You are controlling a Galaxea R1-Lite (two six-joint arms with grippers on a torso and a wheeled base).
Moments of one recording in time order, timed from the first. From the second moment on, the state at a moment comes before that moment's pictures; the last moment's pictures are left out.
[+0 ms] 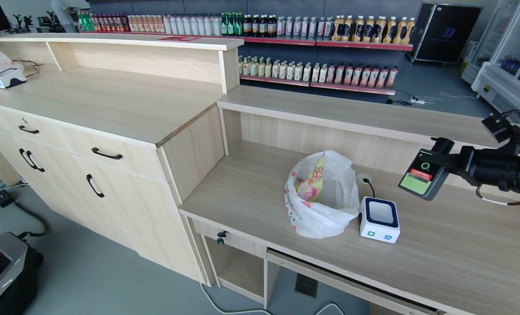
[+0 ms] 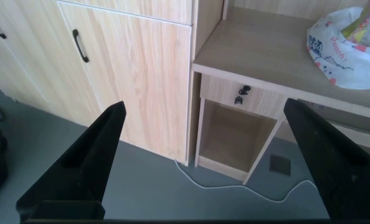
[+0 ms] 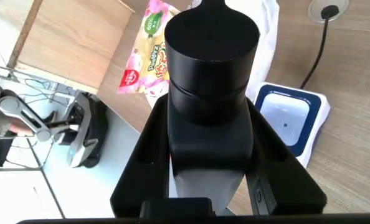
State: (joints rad) left arm 0.00 0.00 0.00 0.00 -0.02 -0.01; right arm -0.27 1.80 -1.01 -0.39 0.73 0.26
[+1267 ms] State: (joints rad) left arm 0.00 0.00 0.00 0.00 -0.02 -0.01; right arm -0.36 2.10 -1.12 -0.39 1.05 -0.15
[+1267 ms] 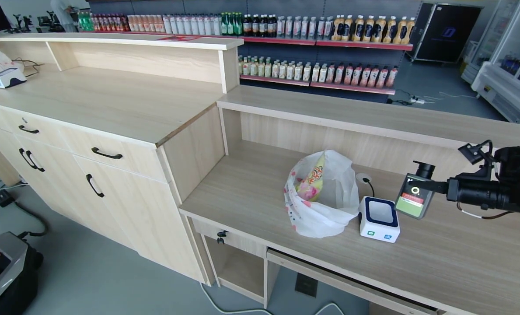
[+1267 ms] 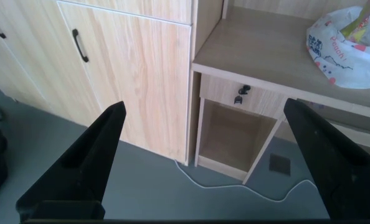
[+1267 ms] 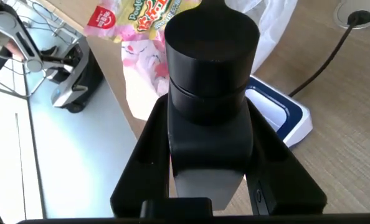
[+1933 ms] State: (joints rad) left arm 0.00 0.00 0.00 0.00 -0.02 -0.01; right arm -0.28 2.20 -1.21 -0.40 1.06 -0.24
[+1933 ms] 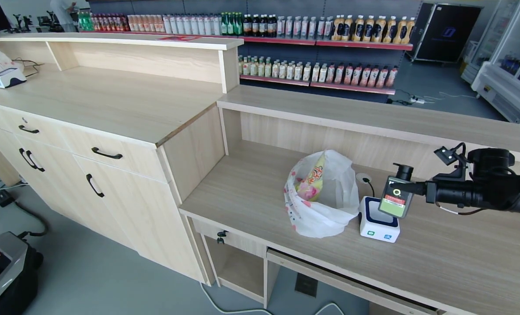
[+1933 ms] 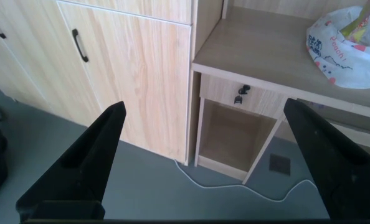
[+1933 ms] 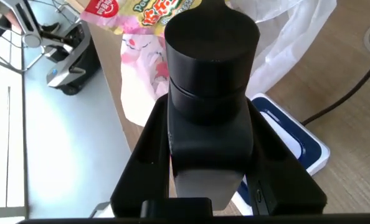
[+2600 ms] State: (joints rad) left arm 0.00 0.00 0.00 0.00 -0.02 -0.01; right arm -0.25 2.25 -1.23 -0.39 1.06 -0.37
